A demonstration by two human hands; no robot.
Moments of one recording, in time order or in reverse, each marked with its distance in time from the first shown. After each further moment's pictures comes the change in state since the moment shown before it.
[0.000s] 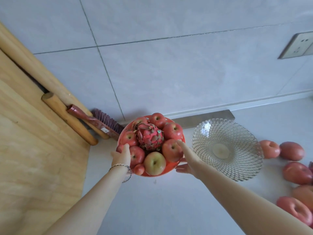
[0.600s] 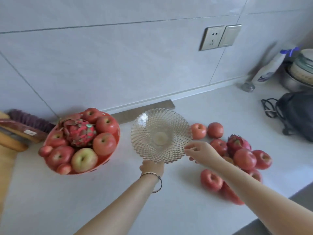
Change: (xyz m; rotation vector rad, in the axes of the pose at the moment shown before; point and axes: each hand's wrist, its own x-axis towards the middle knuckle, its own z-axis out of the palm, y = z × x) left_hand -0.171 -0.081 0.213 0.545 -0.424 0.078; right_hand -0.090 0.044 -0.228 -0.524 0.312 -0.289
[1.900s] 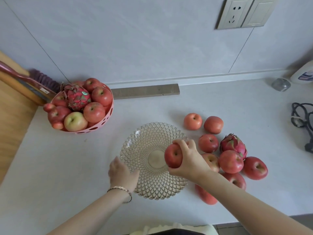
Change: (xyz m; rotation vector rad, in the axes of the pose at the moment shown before) left_hand -0.071 -0.054 0.055 0.180 0.408 -0.023; right_hand -0.005 0.083 -0.035 -0.278 -0.194 -0.443
